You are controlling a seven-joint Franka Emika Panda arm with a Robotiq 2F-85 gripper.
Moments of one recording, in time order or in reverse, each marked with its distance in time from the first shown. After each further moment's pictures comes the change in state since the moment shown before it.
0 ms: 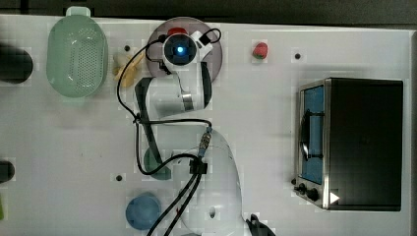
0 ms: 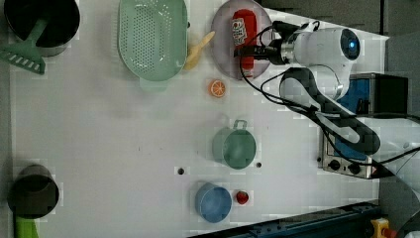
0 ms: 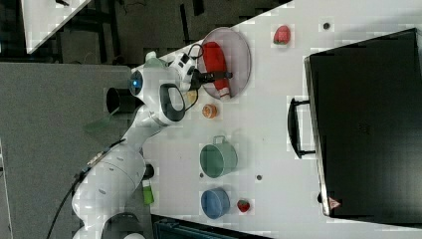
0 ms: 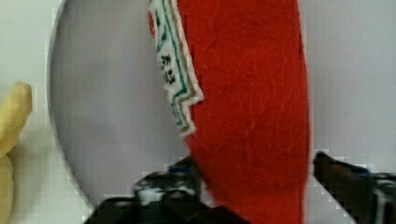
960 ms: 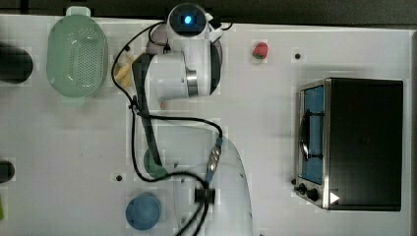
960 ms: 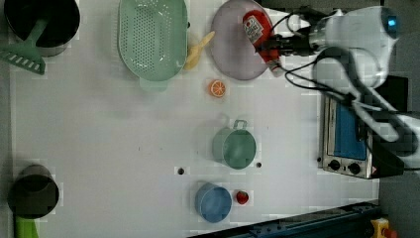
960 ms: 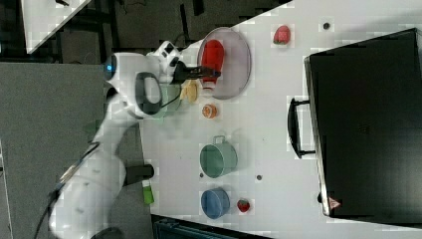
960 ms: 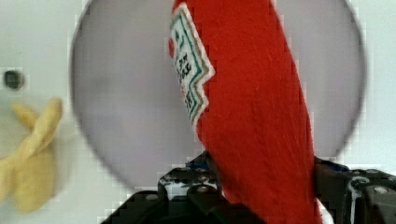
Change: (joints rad) arm -0.020 -0.125 -0.006 0.087 0.096 -0.310 0.001
